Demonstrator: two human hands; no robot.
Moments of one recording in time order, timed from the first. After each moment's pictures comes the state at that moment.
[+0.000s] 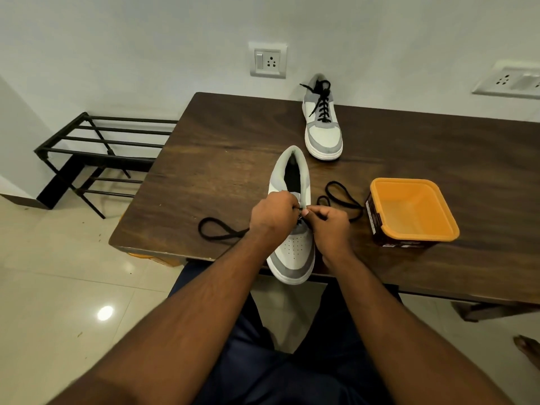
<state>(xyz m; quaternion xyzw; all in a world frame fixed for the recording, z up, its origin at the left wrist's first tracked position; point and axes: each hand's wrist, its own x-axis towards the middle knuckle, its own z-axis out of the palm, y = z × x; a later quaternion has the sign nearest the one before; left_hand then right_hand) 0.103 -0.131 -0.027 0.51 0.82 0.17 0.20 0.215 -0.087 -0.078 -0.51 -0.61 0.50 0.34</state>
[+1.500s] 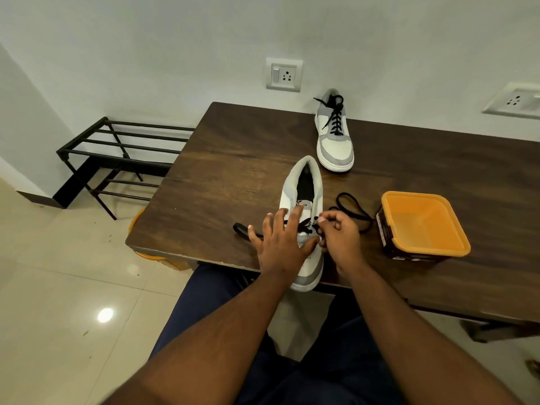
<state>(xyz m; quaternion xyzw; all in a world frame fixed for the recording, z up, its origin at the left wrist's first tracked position) 0.124 -0.167 -0.085 0.45 0.86 0.23 0.10 0.216 -0.084 -0.077 -0.53 -0.56 0.55 0.32</state>
